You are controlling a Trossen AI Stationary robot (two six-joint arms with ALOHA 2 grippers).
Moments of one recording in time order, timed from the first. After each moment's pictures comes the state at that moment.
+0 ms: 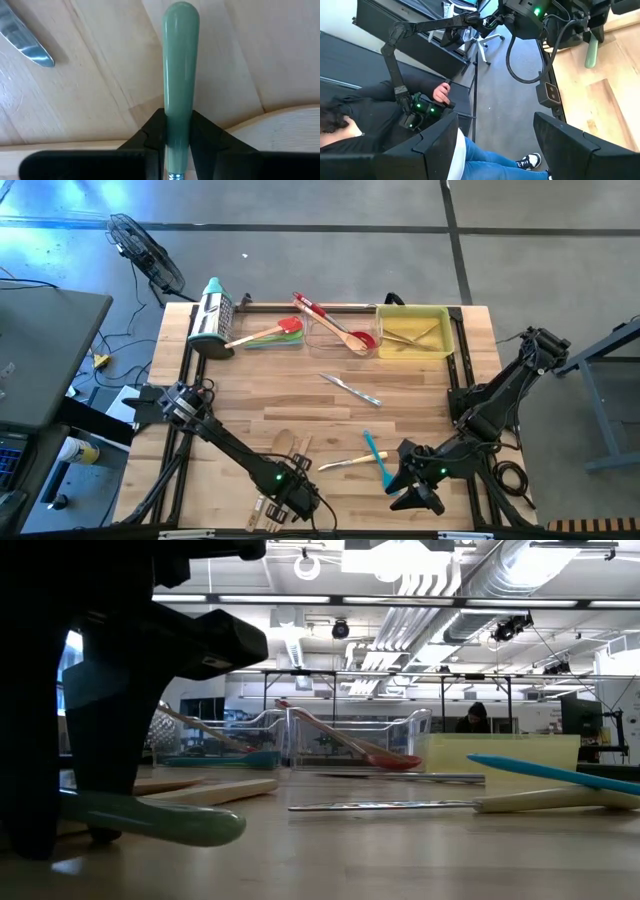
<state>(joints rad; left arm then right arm) -0.62 2.16 1.61 -0.79 -0.07 -0.18 0.80 1.29 1.01 -0.07 0.16 1.12</state>
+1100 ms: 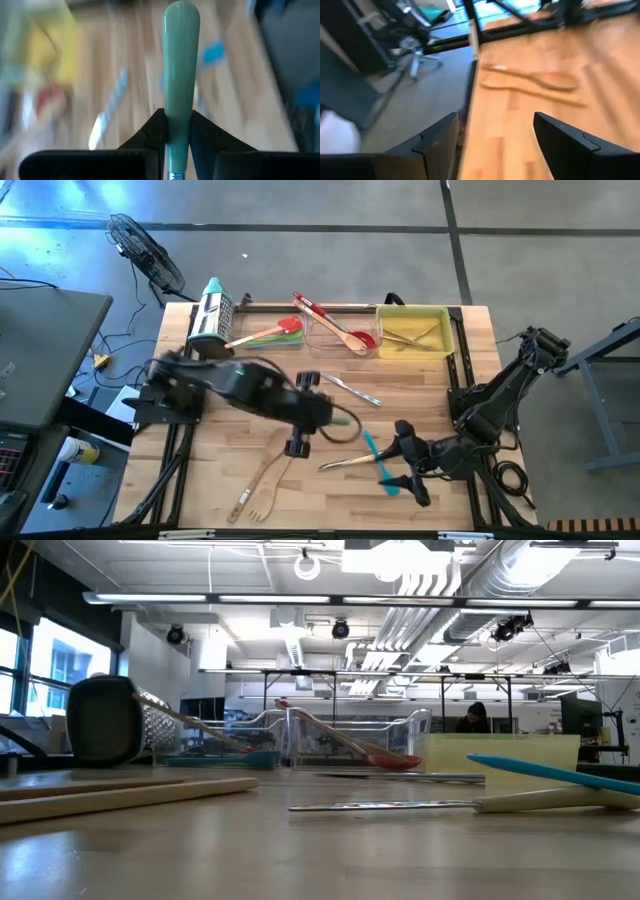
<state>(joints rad) -0.34 1.86 2.24 -1.24 -0.24 -0.10 0.80 1.28 1.01 -0.18 0.49 0.58</state>
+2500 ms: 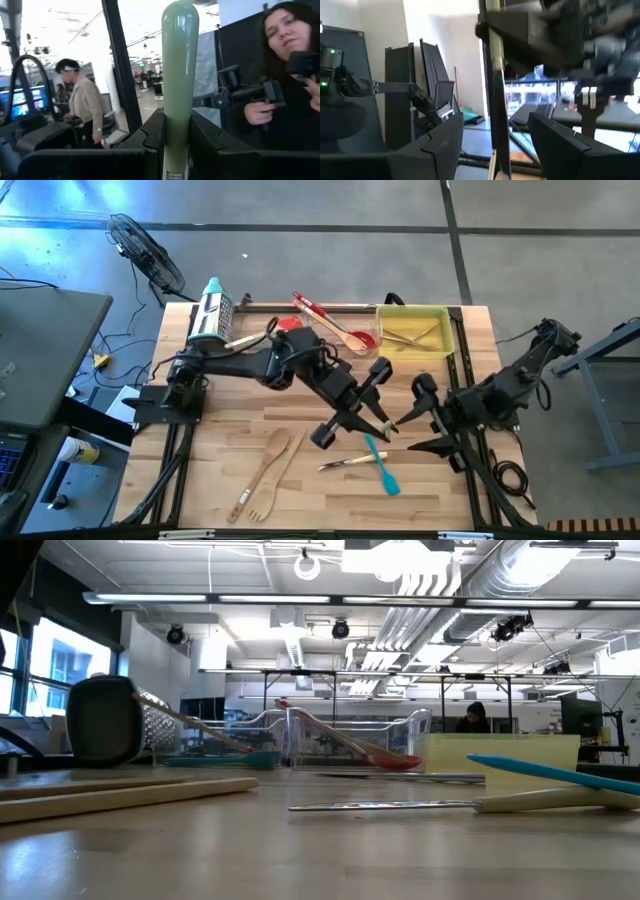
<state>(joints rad) -0.16 1.98 2.24 0.13 0.59 0.02 0.66 1.02 1.01 0.27 0.29 0.03</state>
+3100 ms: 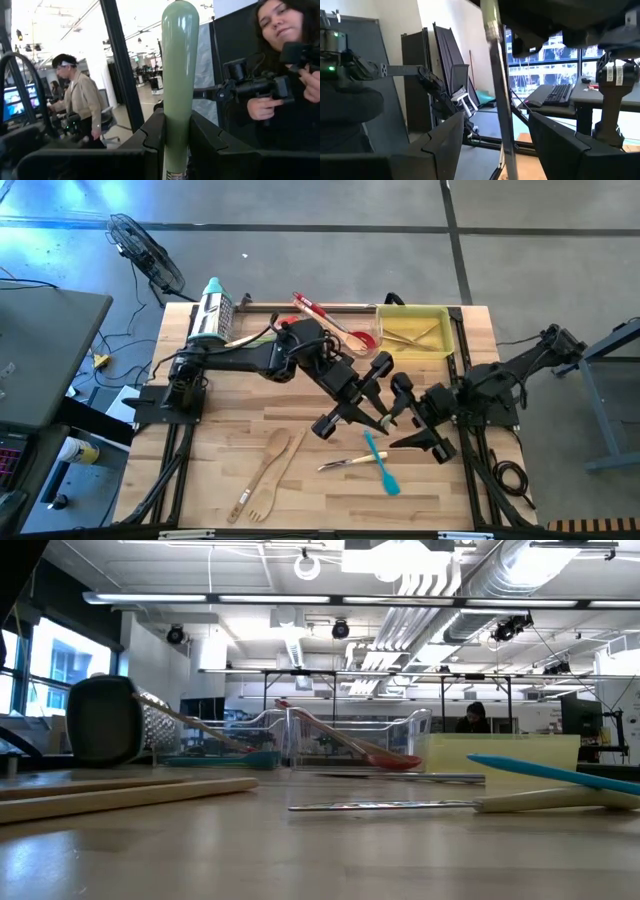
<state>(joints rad) -0.12 1.98 2.24 0.10 0.67 0.05 0.47 1.07 1.01 0.22 0.00 0.14</state>
